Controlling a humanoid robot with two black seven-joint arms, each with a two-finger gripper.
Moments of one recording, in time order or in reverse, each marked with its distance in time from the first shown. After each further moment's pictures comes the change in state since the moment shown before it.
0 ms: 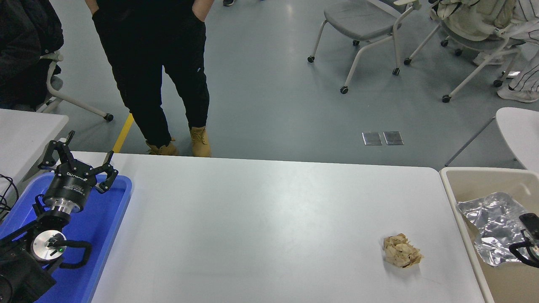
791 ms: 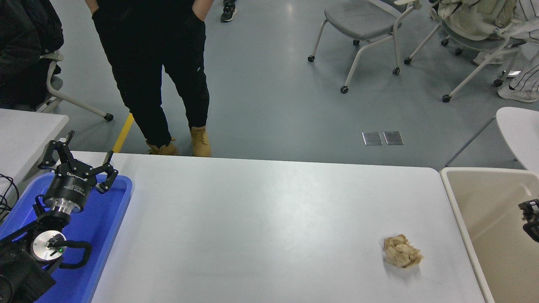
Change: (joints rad) left arm 0.000 0.000 0.000 0.000 0.000 0.000 0.000; right arm 0.100 -0.241 0.068 0.409 0.035 0.017 0.130
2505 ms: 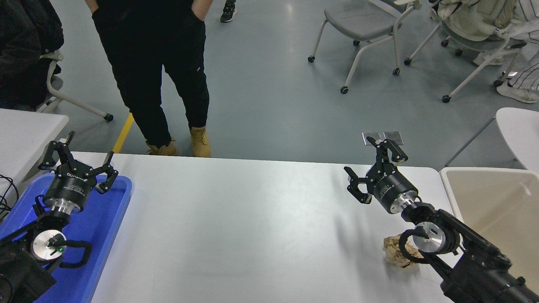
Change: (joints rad) left arm 0.000 0.000 0.000 0.000 0.000 0.000 0.000; right arm -0.370 0.458 0.843 0.451 0.003 0.097 0.633
